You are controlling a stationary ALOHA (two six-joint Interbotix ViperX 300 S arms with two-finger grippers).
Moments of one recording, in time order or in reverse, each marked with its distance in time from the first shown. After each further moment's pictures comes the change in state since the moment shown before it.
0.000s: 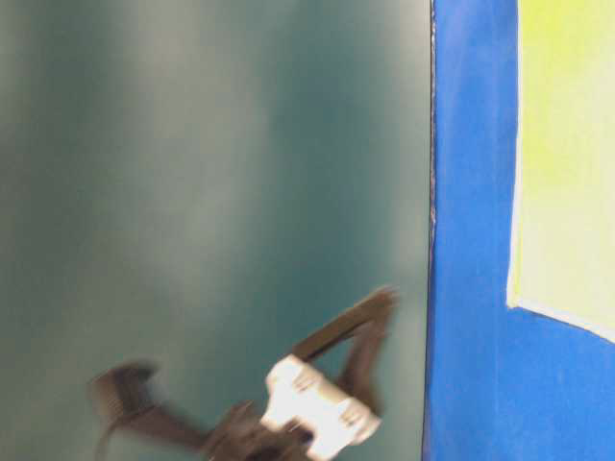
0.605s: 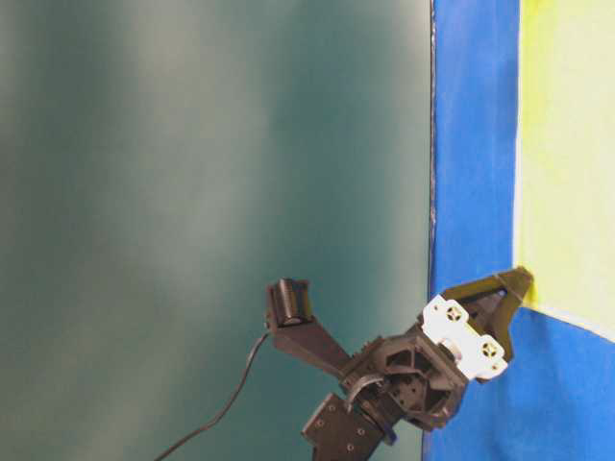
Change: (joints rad) left arm 0.094 0.291 -0.106 0.000 0.008 0.009; right arm -0.057 0.368 0.000 -0.003 -0.175 0.003
